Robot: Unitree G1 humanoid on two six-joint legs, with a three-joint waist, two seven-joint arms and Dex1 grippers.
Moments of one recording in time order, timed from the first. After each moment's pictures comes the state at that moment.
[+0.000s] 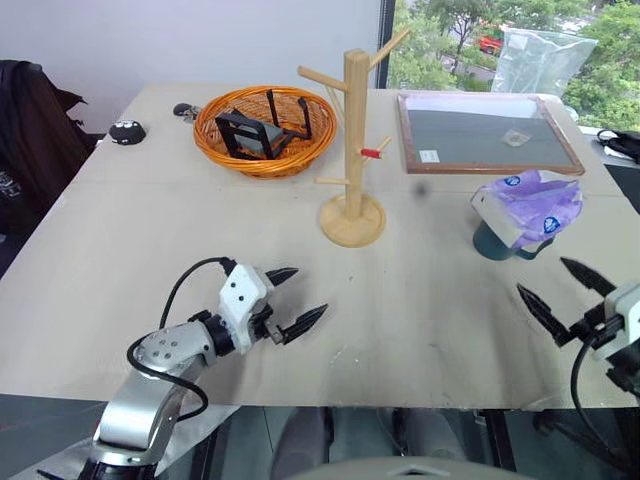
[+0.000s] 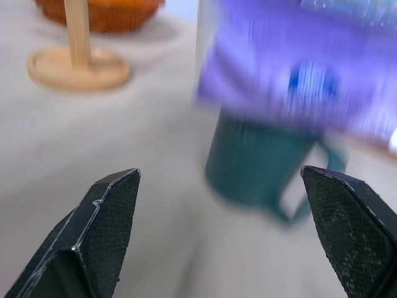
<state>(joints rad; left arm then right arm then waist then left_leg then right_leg) 0.10 0.59 0.05 -0.51 -0.42 0.38 -0.77 0.26 -0.56 -0.40 -0.37 0.43 -0.02 0.67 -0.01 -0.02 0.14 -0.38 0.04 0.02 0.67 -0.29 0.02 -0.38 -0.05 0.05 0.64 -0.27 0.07</state>
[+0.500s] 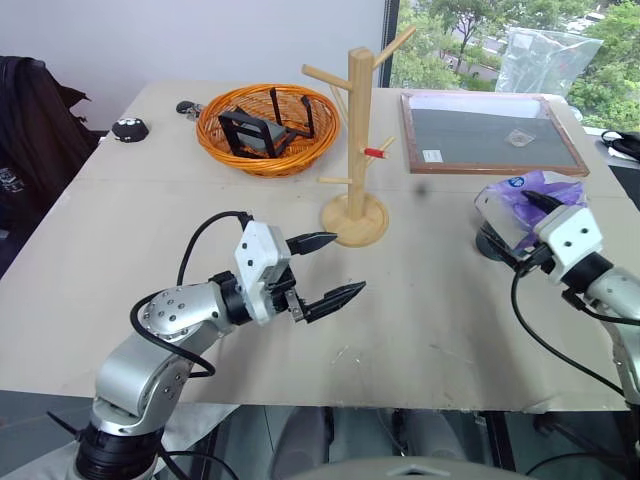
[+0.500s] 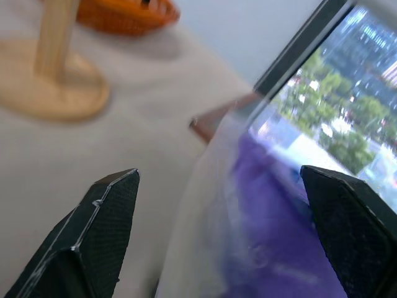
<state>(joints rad) -0.09 0.61 0.05 -0.66 -0.63 0.54 -0.74 -0.07 -0.68 -0.16 -0.28 0.08 0.14 0.55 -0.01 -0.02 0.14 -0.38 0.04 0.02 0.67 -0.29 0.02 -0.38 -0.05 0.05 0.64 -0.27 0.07</state>
